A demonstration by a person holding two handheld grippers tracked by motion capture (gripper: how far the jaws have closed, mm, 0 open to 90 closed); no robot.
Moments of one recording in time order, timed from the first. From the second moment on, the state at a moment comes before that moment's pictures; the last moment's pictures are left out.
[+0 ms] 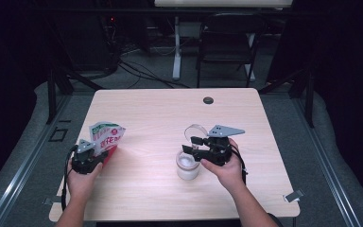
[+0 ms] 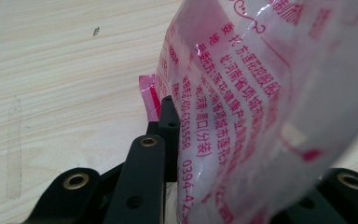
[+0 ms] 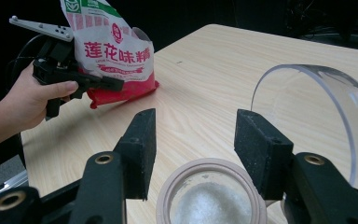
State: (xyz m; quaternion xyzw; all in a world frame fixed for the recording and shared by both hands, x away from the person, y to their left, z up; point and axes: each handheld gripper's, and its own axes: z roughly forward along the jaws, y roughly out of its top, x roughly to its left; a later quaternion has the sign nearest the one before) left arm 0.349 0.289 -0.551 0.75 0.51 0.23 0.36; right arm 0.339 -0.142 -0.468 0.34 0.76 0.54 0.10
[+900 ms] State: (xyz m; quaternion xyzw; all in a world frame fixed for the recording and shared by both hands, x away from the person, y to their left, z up) left arm 0.349 0.291 -0.551 0.75 0.51 0.21 0.37; right arm 0.339 -0.141 -0.469 0.34 0.76 0.54 0.10
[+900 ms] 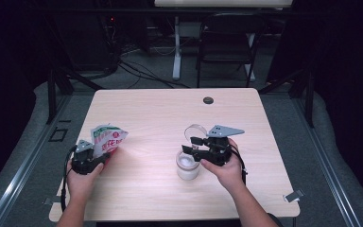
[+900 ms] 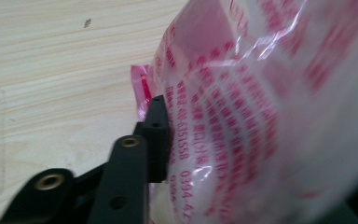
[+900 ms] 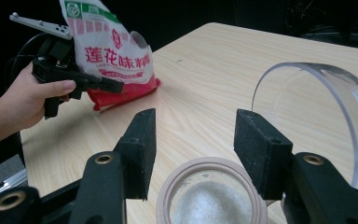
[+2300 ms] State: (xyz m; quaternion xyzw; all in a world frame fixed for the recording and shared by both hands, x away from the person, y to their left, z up) left arm 0.318 0.246 -0.511 0.76 0.44 0.23 0.43; right arm 0.335 -0.138 -0.466 0.34 0.77 0.52 0.13
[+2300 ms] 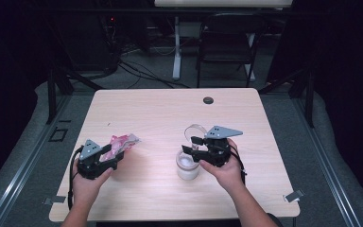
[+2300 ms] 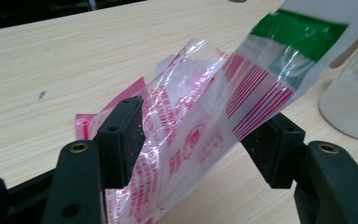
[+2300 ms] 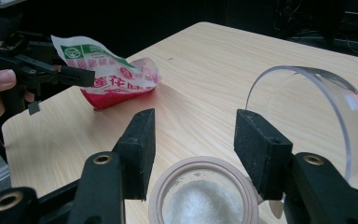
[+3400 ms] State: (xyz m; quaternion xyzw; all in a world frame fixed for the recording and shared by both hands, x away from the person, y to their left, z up) left arm 0.305 0.196 -0.506 0.80 0.37 0.21 0.42; right arm 0.331 -0.137 -0.463 0.33 0.79 0.51 0.12
